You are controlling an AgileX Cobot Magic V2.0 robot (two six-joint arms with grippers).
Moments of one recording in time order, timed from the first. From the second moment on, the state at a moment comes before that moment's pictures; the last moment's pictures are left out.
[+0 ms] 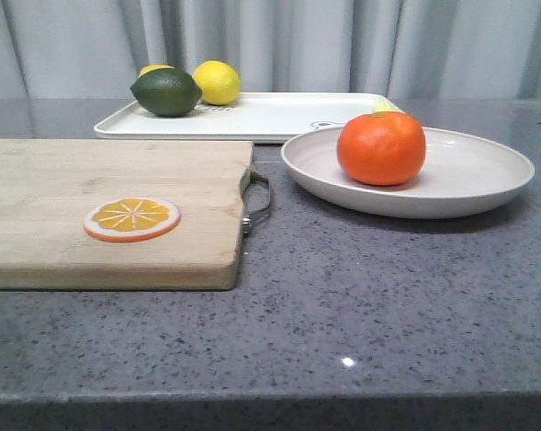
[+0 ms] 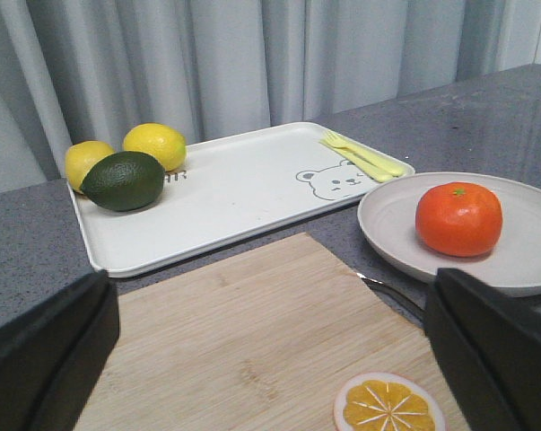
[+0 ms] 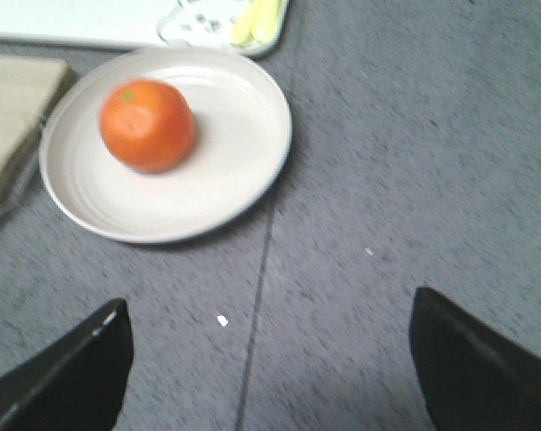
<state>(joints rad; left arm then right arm) -0.73 0.63 -0.37 -1.11 -0.22 1.06 0.13 0.53 -0.78 0.16 0.87 0.01</state>
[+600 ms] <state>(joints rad) -0.73 0.63 -0.37 -1.11 -0.23 1.06 0.13 1.09 -0.80 0.36 0.48 -0.08</state>
